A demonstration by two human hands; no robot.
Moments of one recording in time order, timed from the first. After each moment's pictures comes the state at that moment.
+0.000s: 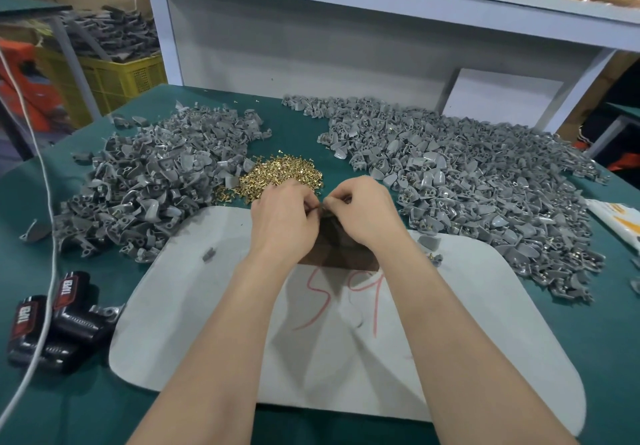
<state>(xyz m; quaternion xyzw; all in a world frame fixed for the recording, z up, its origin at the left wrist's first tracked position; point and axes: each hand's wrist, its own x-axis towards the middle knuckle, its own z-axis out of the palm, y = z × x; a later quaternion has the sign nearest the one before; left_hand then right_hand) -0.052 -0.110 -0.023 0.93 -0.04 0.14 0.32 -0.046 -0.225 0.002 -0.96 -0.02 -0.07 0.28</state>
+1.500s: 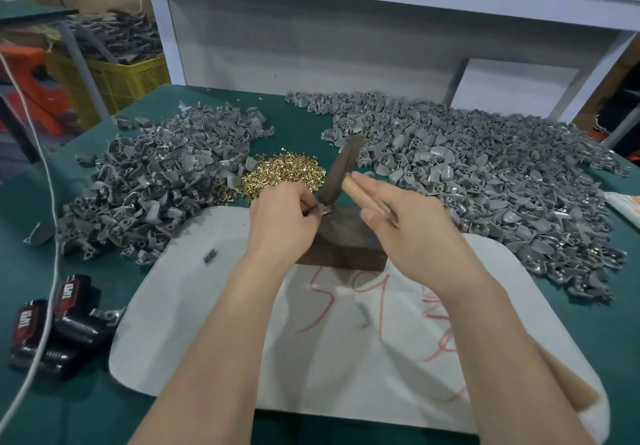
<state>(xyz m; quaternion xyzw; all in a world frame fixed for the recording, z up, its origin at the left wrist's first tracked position) -0.050 -0.106 -0.027 0.91 -0.03 0.14 0.40 -0.096 -0.269 0.011 -0.93 -0.14 -0.16 0.29</state>
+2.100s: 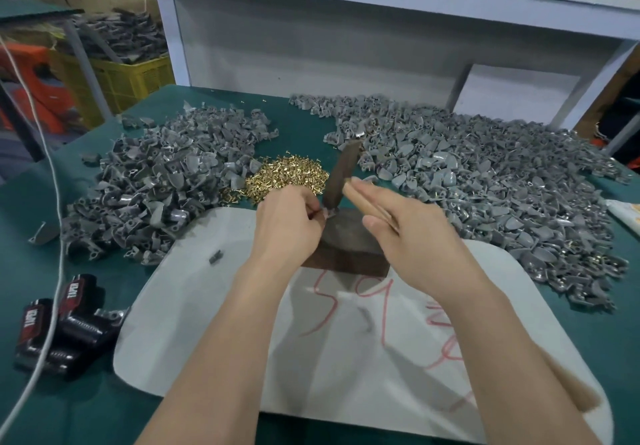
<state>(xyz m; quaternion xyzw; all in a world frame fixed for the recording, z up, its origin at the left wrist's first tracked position) -0.050 -0.106 -0.024 0.91 -0.02 0.13 0.39 -0.096 -0.266 0.007 -0.95 -0.14 -0.15 0.25</state>
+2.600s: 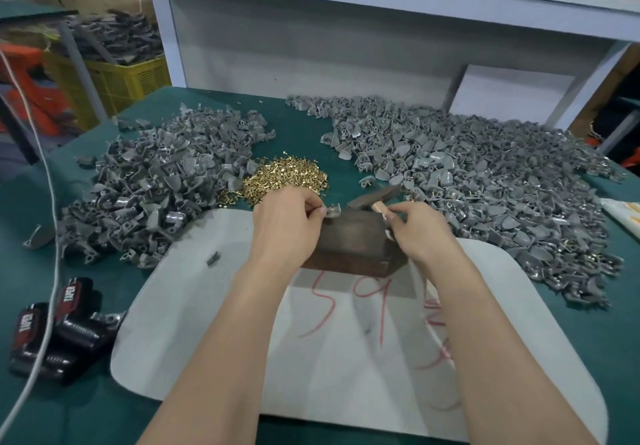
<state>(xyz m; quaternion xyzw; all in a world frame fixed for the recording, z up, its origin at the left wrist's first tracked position) -0.053 -0.109 -0.021 0.91 -0.03 0.14 0.38 -0.041 -0.291 -0.028 -0.96 0.10 -0.02 0.25</state>
